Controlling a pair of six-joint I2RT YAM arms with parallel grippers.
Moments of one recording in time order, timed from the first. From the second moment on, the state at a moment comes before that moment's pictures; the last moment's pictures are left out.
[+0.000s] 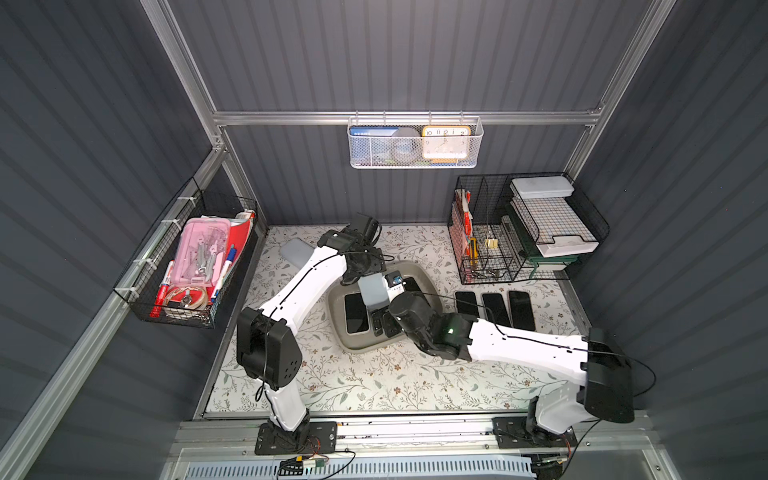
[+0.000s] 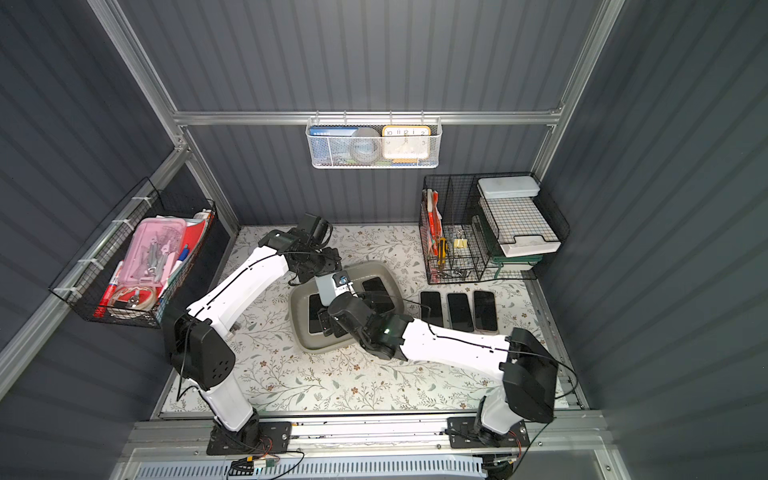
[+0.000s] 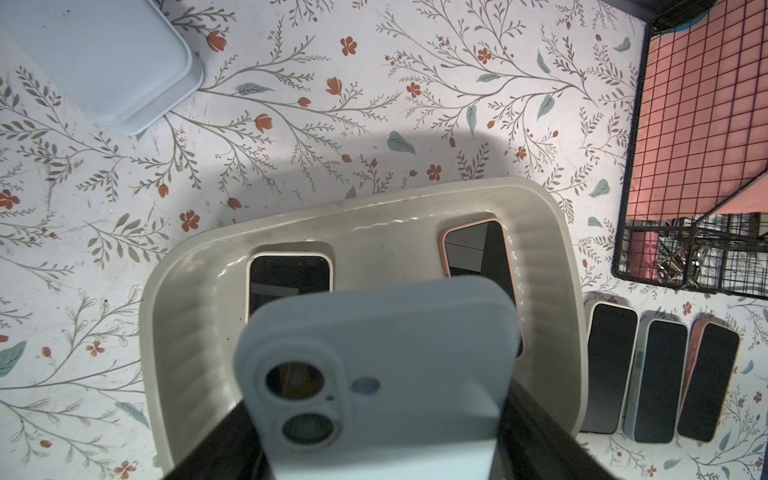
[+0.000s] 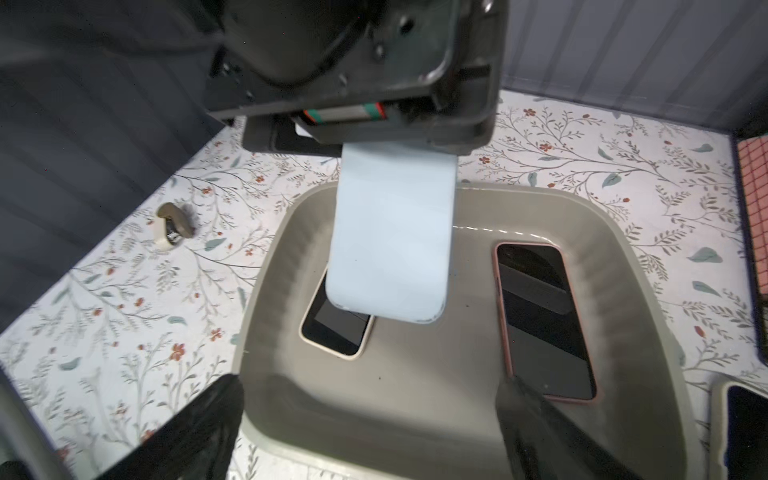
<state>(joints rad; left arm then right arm) -0.50 1.77 1.71 -1.00 -0.08 -0.63 1.10 1.50 1.15 -0.20 0.39 0.44</state>
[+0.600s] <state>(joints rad) -0.50 1.66 1.71 -0.98 0.06 -0.55 0.78 1.28 0.86 0.00 -0.21 0.66</state>
